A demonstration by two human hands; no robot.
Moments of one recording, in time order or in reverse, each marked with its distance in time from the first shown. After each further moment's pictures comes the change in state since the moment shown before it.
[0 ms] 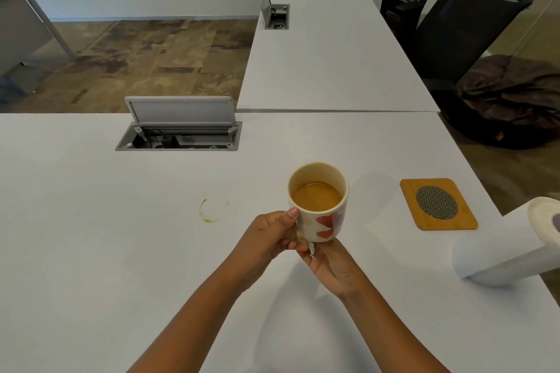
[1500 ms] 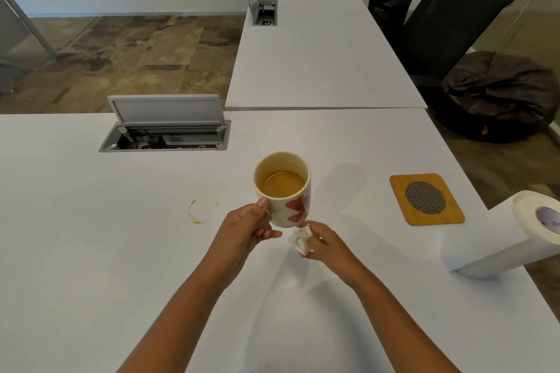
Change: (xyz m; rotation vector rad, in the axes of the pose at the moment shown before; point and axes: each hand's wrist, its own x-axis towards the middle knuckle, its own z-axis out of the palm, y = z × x) left_hand 0.010 -0.010 -0.019 -0.120 0.207 -0.001; right_hand 0.008 -0.017 -0.015 -0.974 0.251 0.018
